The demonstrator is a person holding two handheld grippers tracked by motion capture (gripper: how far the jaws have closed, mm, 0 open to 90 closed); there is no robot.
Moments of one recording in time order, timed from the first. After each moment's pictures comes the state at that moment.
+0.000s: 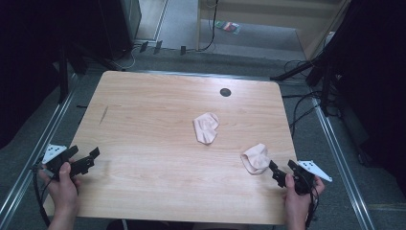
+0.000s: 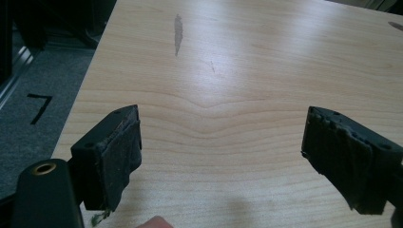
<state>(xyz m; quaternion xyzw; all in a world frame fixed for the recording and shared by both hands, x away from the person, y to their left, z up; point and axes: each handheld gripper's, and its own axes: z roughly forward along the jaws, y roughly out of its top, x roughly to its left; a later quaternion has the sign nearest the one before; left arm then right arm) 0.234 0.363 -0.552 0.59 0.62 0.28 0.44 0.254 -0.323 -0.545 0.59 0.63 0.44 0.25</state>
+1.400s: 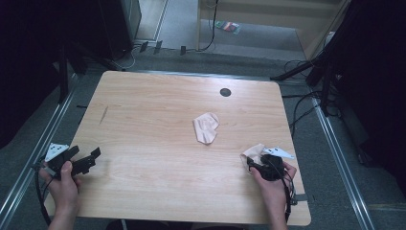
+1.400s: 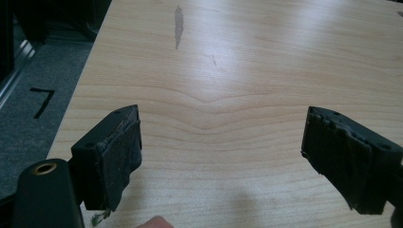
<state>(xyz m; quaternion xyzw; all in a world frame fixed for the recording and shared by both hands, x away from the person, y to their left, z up) 0.237 0.361 -0.552 0.60 0.63 0.27 0.42 0.287 -0.244 -0.540 0.58 0.71 0.33 0.21</state>
